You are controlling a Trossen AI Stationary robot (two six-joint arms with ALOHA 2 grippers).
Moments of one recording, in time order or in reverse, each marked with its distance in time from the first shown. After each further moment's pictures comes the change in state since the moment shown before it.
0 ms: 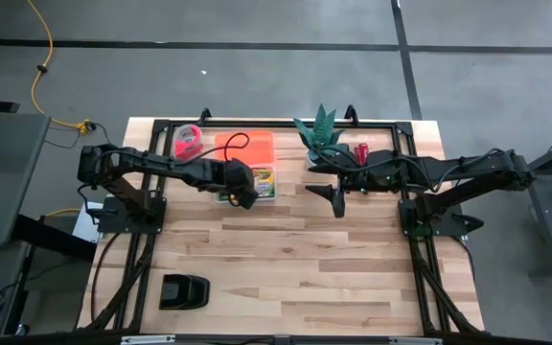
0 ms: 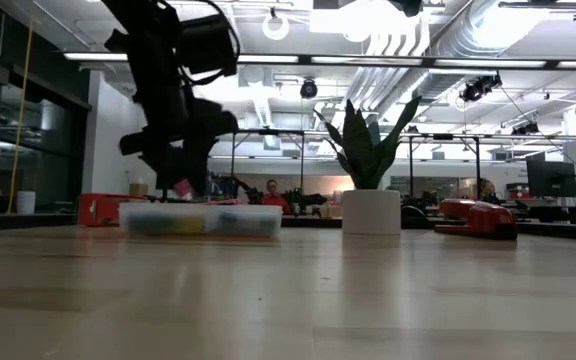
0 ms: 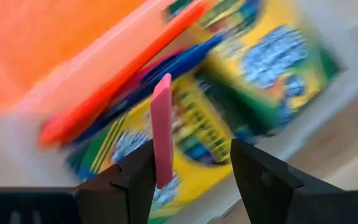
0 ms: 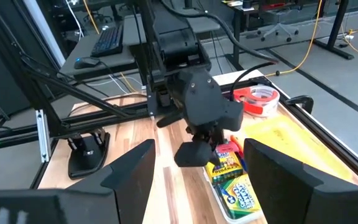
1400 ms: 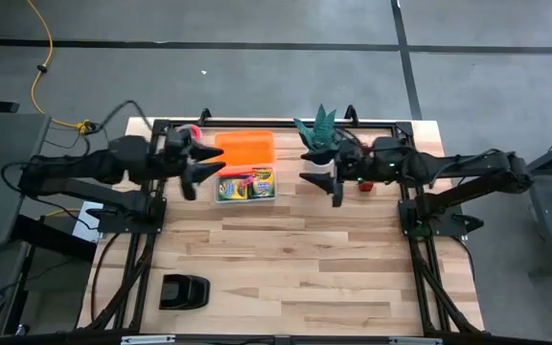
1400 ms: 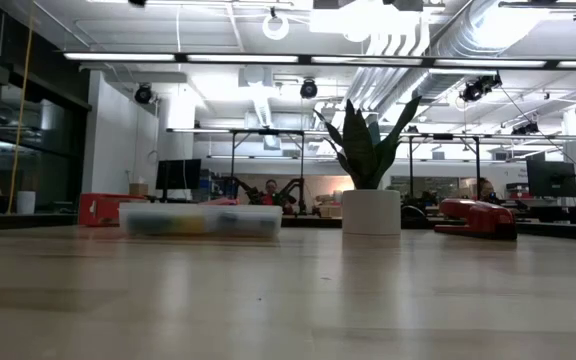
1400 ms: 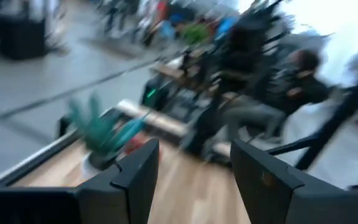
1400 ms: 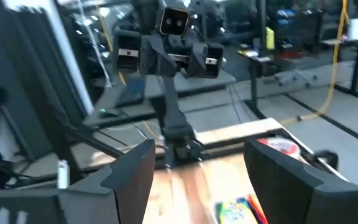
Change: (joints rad) left arm -0.149 -0.768 -0.004 0.406 0.039 0.462; right arm -0.082 0.029 -0.001 0.262 -0.142 -0.028
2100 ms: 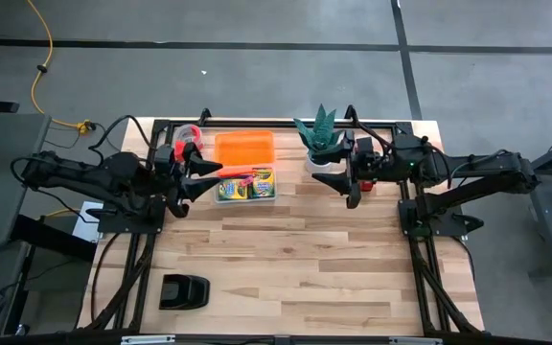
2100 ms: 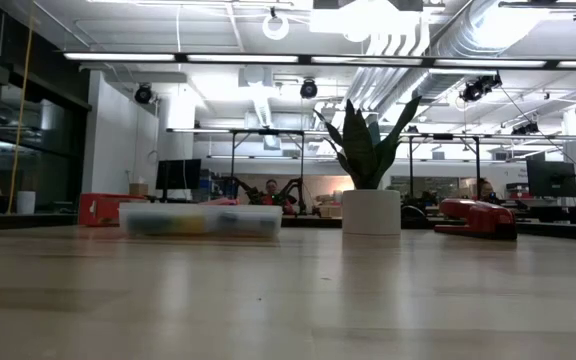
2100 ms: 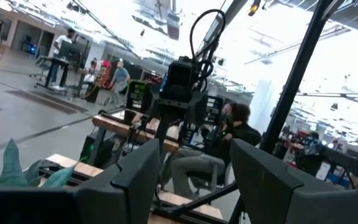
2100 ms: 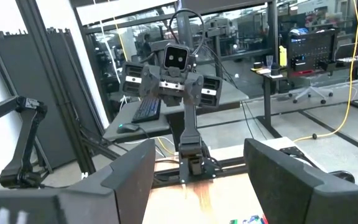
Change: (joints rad) left arm -0.162 -0.053 -0.251 0.554 0.006 0.047; right arm 0.027 -0.094 0.000 -0.015 -0.015 -0.004
